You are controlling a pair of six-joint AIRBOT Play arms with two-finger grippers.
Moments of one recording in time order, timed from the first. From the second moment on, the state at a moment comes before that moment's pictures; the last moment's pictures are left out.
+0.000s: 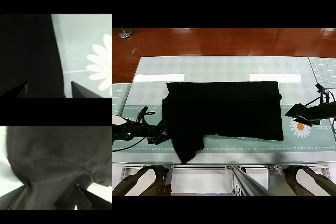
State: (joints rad) left arm 0.37 -1.03 0.41 0.96 -1.18 -1.42; right arm -0.38 -1.07 0.75 -1.13 1.23 1.41
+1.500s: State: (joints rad) left arm 0.32 -1.04 0.65 0.85 -1.20 -1.25; right arm -0.33 -1.21 0.73 -0.98 1.24 1.38
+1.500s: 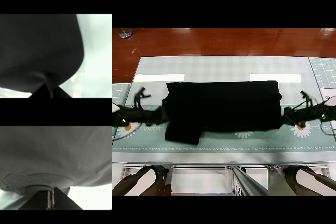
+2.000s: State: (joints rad) left arm 0.20 -1.51 1.25 0.84 -1.10 -1.35; right arm -0.23 -1.48 1.18 -0.91 1.09 1.40
